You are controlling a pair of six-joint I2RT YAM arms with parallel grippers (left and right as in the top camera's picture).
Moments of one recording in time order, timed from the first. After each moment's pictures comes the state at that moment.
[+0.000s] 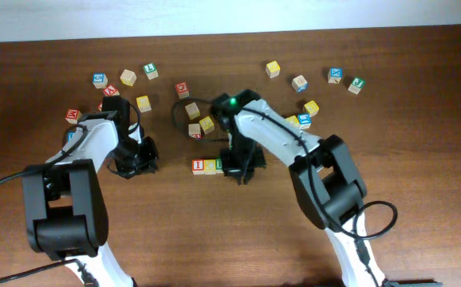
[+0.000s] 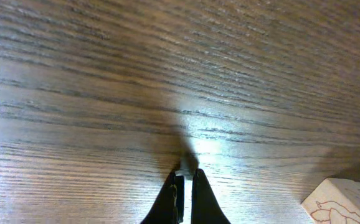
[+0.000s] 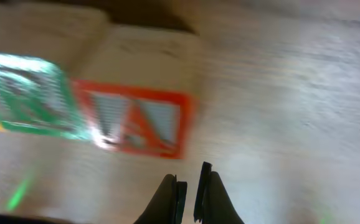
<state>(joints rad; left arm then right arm) 0.05 1.97 1.24 -0.86 0.25 -0.30 0.60 2.29 1.82 -1.35 -0.26 0.48</state>
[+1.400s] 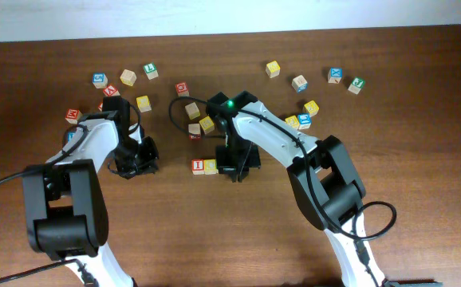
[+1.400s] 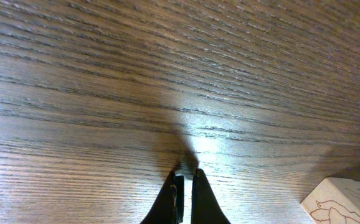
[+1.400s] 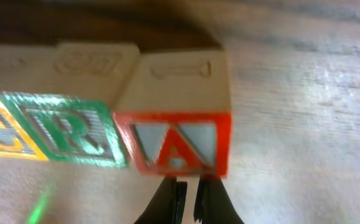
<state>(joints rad) 0.05 1.97 1.24 -0.87 0.25 -0.31 0.61 2.29 1.83 -1.30 -0.27 0.54</state>
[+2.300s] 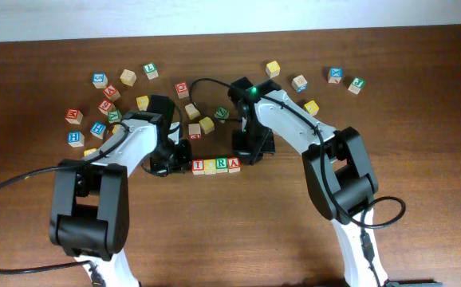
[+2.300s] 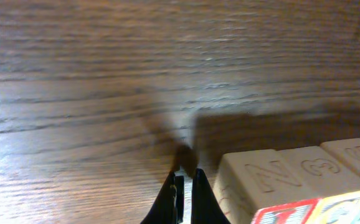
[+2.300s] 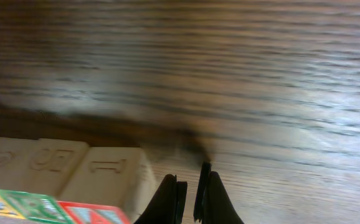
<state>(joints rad) -0.20 1.97 1.25 -0.81 0.25 -0.31 0.49 2.29 1.80 -1.18 -0.25 0.49</state>
